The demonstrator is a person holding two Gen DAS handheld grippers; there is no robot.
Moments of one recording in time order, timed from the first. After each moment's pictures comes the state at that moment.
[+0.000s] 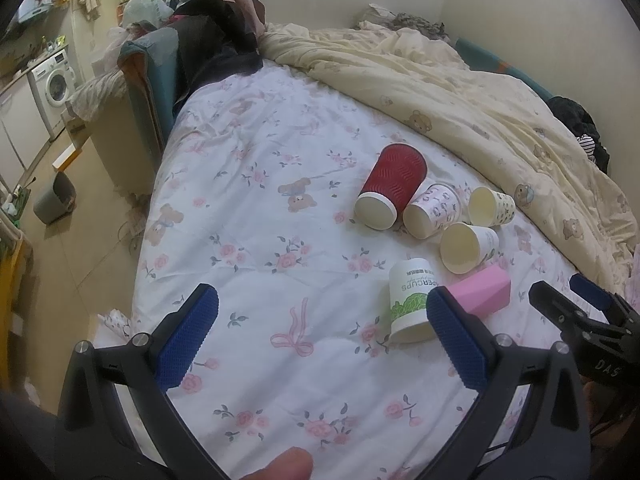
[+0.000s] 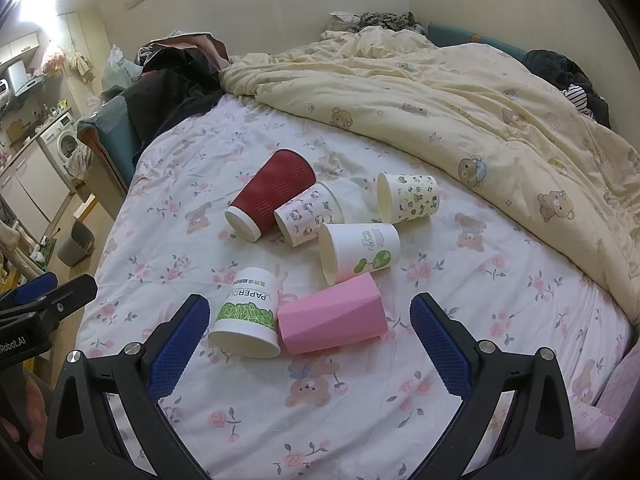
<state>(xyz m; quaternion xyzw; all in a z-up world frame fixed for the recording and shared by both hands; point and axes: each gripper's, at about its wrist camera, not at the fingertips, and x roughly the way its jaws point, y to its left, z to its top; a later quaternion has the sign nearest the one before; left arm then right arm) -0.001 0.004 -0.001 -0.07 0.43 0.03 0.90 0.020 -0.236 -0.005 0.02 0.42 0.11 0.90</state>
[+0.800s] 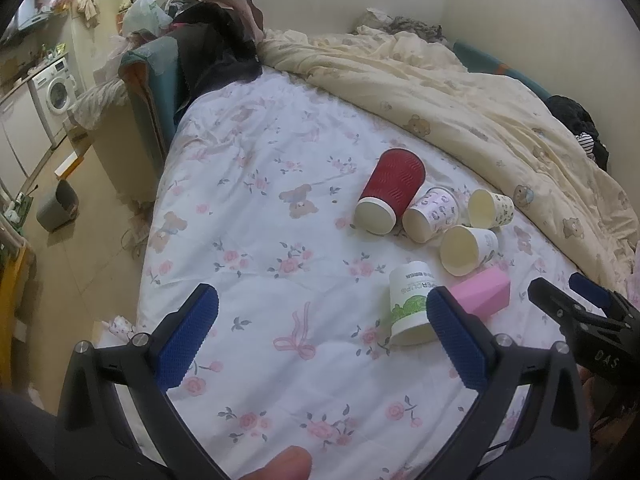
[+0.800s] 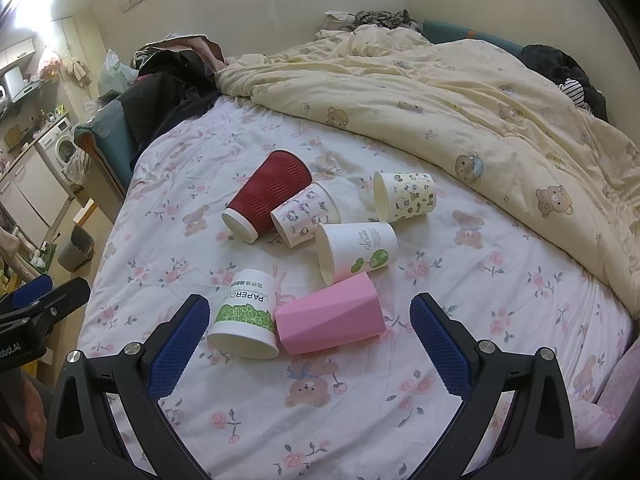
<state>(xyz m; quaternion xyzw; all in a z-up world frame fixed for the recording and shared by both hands) -0.003 0.000 0.008 -0.06 0.43 0.03 0.90 0.021 -0.240 -0.008 0.03 0.43 0.11 0.90</state>
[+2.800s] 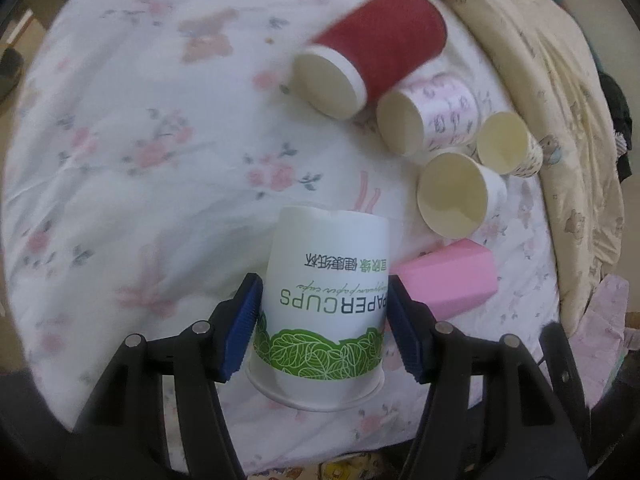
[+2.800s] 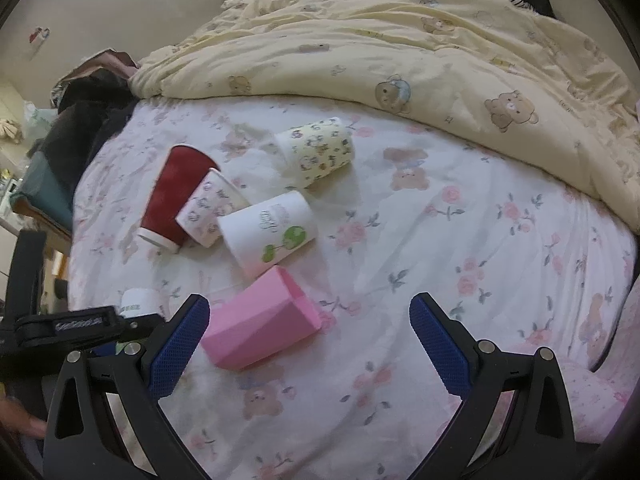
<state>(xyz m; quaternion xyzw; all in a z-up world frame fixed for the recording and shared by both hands) 0.111 -0.038 -0.089 -0.21 0.68 0.00 0.71 0.064 -0.309 -0.041 0.15 0.51 0.01 0.85</state>
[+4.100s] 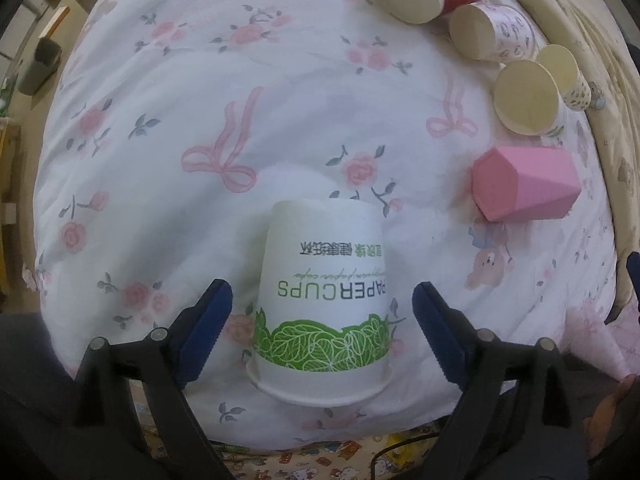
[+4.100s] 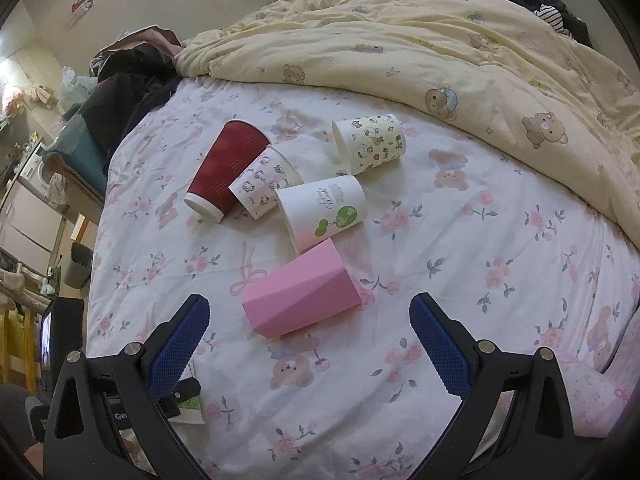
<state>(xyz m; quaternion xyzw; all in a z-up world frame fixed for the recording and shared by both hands) 0.025 -0.053 -0.125 -0.15 0.70 0.06 0.69 0.042 -0.279 -0.029 0.10 0.50 0.08 0.86</state>
